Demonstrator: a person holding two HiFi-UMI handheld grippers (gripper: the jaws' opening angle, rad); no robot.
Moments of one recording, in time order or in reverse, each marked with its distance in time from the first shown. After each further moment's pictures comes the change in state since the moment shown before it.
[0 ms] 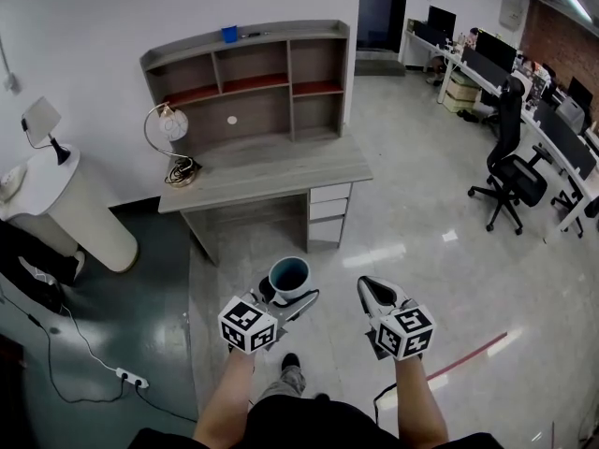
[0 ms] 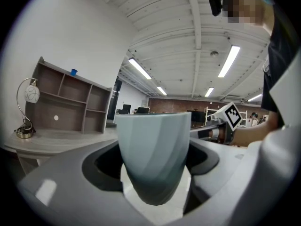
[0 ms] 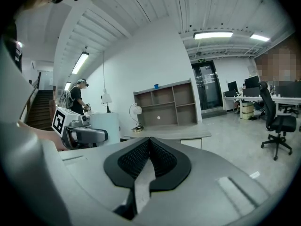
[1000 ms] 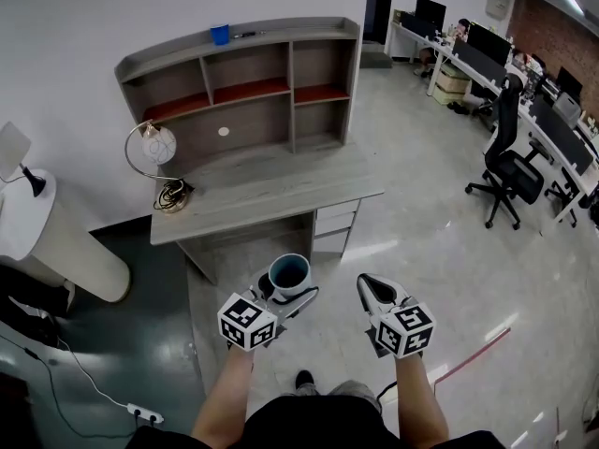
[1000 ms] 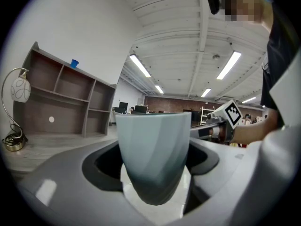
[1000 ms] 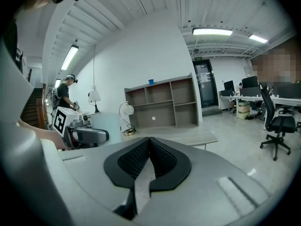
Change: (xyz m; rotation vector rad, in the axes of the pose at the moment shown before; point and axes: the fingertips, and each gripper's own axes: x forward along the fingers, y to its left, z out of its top) left arm 0.035 0.157 0.024 -0.003 0.030 -0.086; right arm 0.149 -0.010 0.036 0.014 0.021 -0.080
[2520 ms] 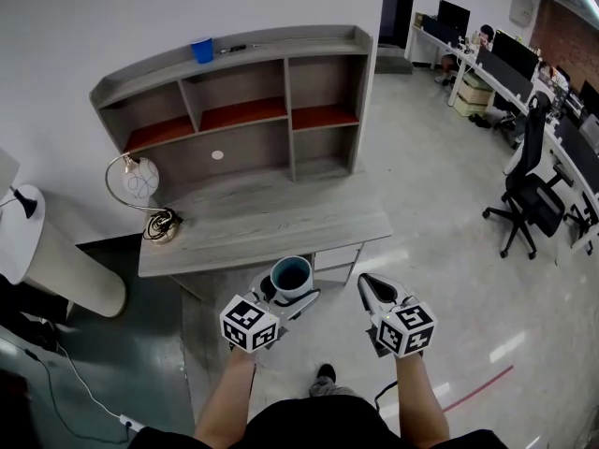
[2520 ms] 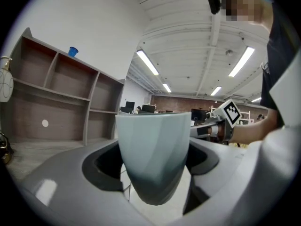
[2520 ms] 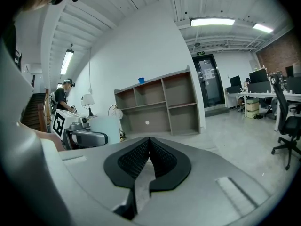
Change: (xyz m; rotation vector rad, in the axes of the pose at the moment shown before) left arm 0.143 0.117 0.037 -0.017 0.009 0.074; right arm 0.136 -0.137 0.062 0.016 0.009 0.075
